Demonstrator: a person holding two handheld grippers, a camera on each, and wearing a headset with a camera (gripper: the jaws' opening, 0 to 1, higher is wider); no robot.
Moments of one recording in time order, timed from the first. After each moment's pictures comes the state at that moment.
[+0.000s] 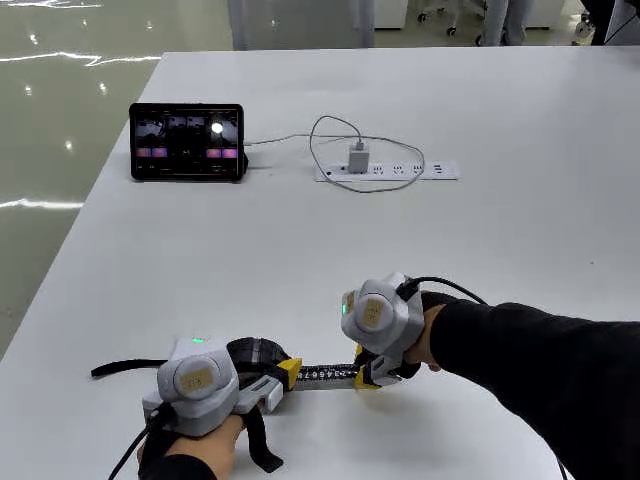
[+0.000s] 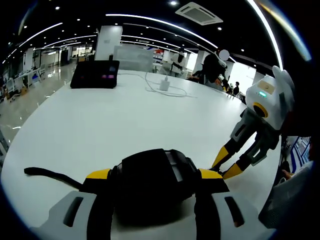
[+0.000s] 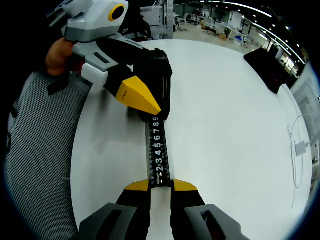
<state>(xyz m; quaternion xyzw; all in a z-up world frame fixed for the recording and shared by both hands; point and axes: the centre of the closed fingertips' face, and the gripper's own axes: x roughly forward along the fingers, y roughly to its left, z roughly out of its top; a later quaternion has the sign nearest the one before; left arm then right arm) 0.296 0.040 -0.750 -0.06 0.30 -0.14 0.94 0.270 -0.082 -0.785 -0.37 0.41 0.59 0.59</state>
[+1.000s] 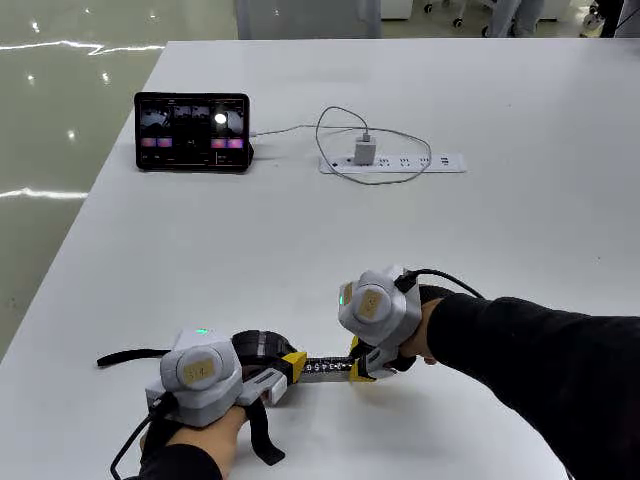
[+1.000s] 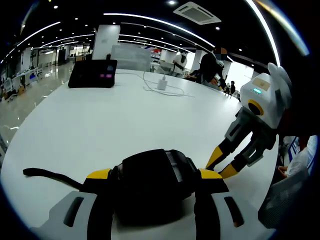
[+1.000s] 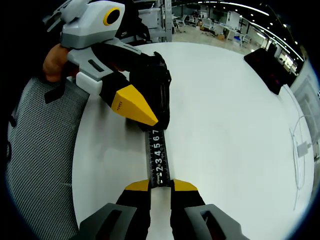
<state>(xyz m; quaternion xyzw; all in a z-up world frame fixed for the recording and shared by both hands) 0.294 0.040 -0.749 -0.06 0.30 -0.15 0.94 0.269 -0.068 -0.784 -0.35 0.41 0.60 0.60</state>
